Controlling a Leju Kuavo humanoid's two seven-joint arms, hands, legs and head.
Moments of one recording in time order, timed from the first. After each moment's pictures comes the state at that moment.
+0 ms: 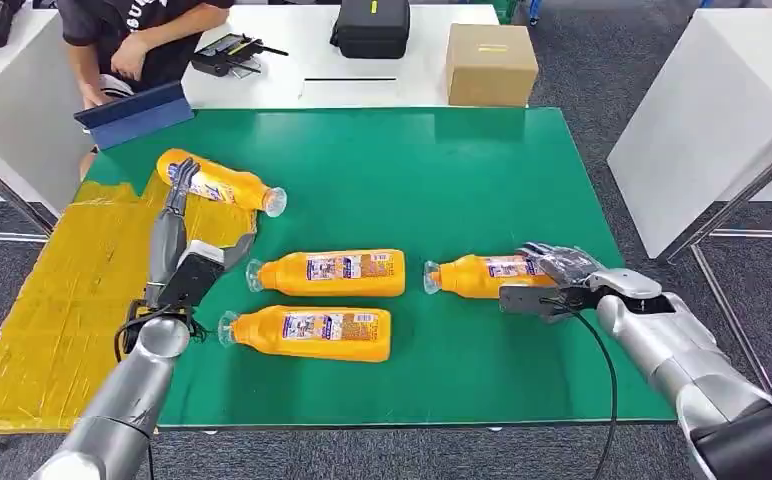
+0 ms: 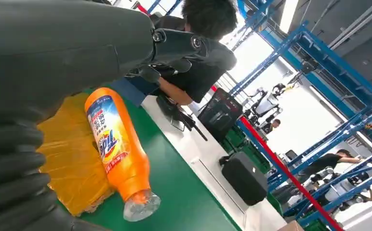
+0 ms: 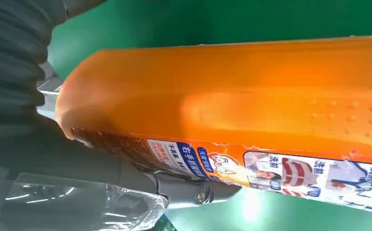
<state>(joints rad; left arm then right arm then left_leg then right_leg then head) -0.49 -0.04 -0.18 -1.03 -0.53 0.37 -0.42 -0.78 -0.36 0.68 -0.58 0.76 0.16 -0.28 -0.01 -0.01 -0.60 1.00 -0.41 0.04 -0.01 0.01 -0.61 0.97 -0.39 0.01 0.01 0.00</state>
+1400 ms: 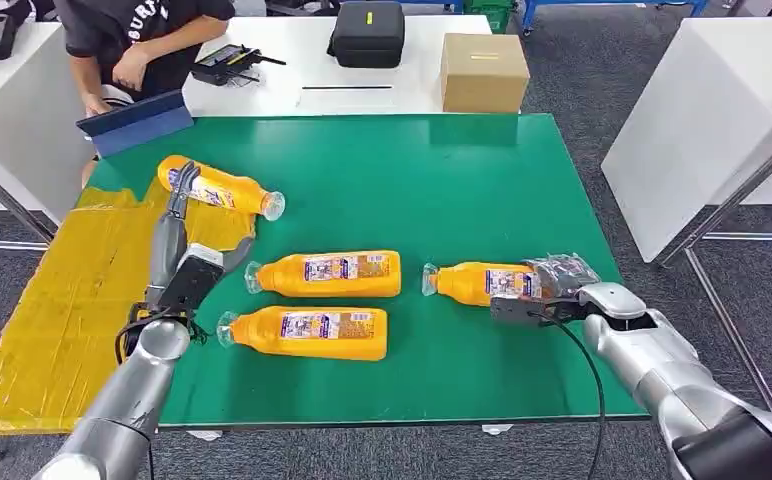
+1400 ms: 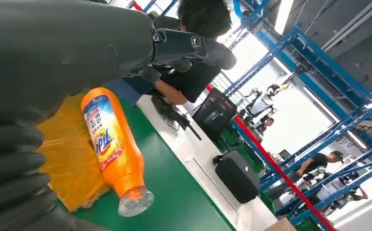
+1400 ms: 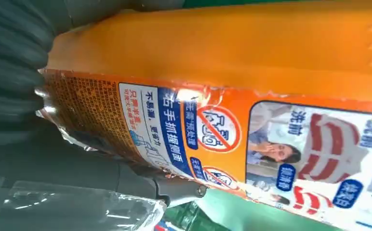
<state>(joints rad) -0.48 -0.04 -0.18 -1.02 -0.51 0.37 -0.43 -0.74 -0.30 0.70 -0.50 0.84 -0.05 -0.18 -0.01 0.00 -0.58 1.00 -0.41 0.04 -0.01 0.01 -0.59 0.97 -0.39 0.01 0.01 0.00</state>
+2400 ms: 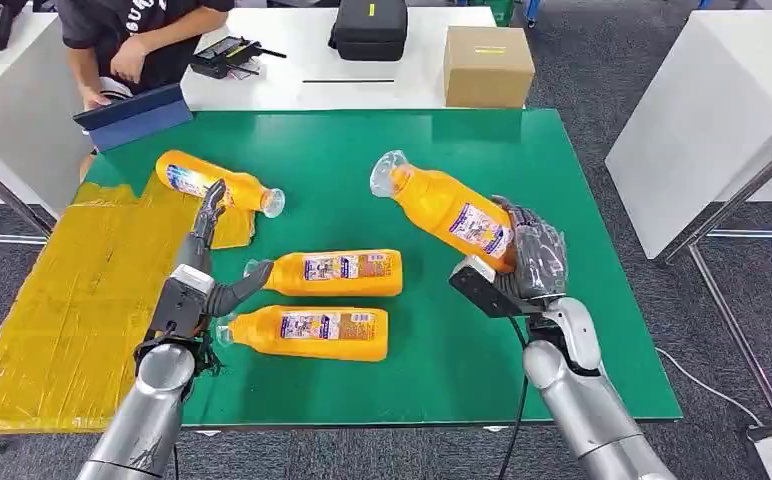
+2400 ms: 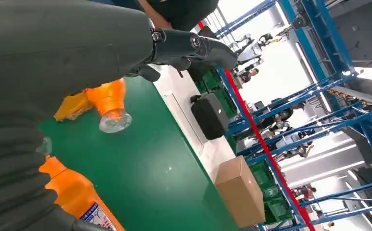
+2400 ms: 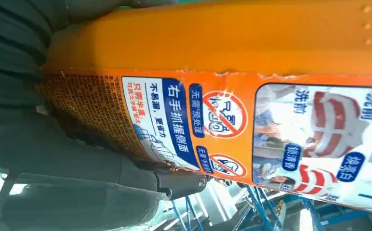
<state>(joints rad) -0.33 -0.10 -0.19 -1.26 -0.35 0.11 -0.40 -0.38 -0.10 0.26 -1.21 0.77 -0.46 -0.17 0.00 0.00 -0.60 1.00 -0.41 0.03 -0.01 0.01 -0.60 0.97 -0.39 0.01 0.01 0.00</state>
